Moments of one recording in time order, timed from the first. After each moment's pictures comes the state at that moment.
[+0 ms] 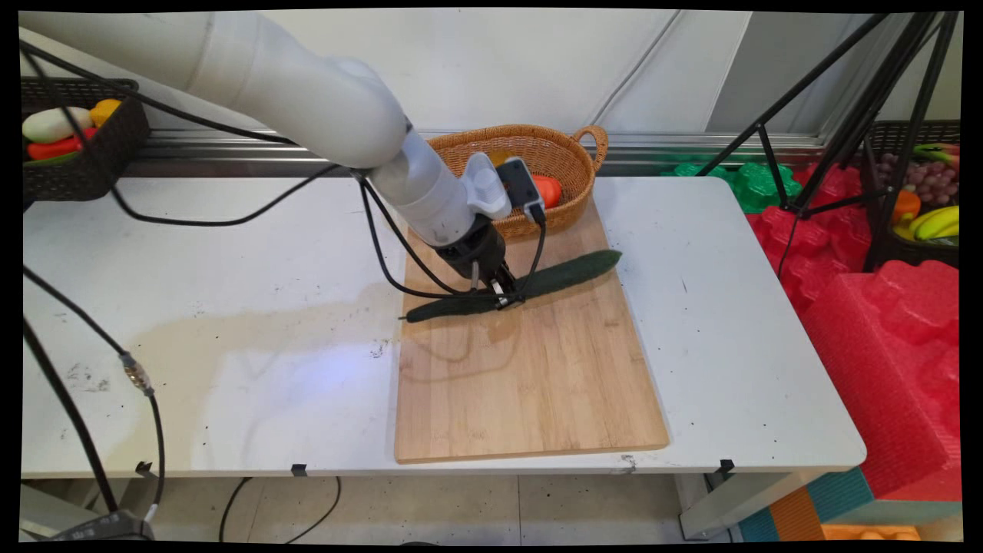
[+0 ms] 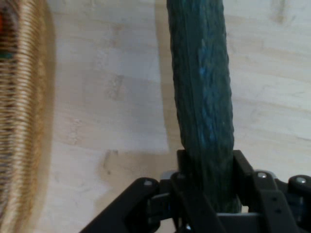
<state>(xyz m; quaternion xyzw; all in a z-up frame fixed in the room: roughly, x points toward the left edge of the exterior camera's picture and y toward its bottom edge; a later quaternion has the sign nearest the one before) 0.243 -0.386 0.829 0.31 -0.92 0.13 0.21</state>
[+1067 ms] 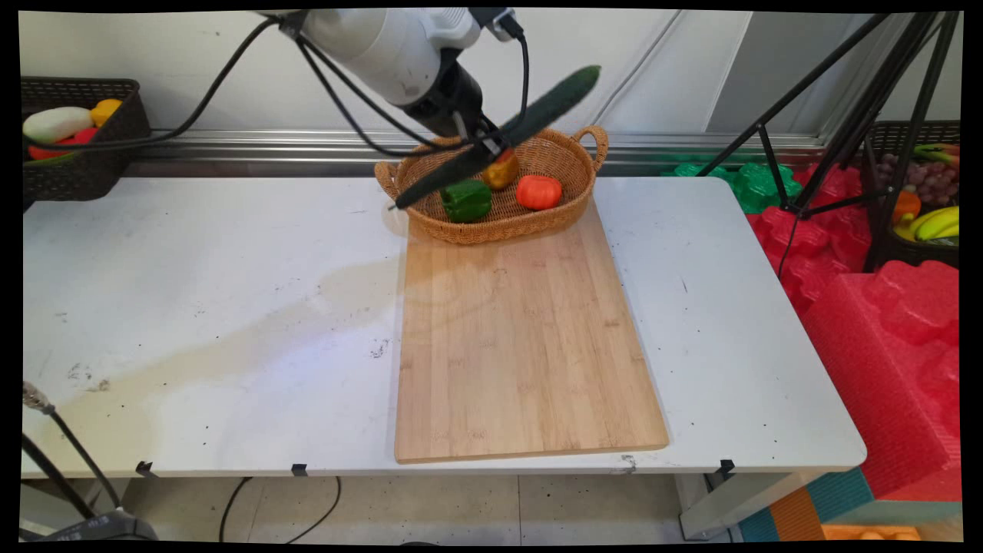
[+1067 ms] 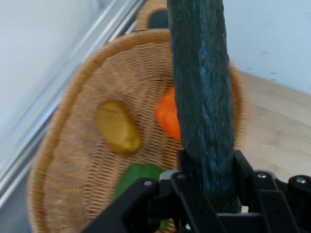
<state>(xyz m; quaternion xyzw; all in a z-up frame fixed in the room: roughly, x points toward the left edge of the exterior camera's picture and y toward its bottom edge) 0.286 -0.407 0.966 0.41 -0.84 0.27 0.25</state>
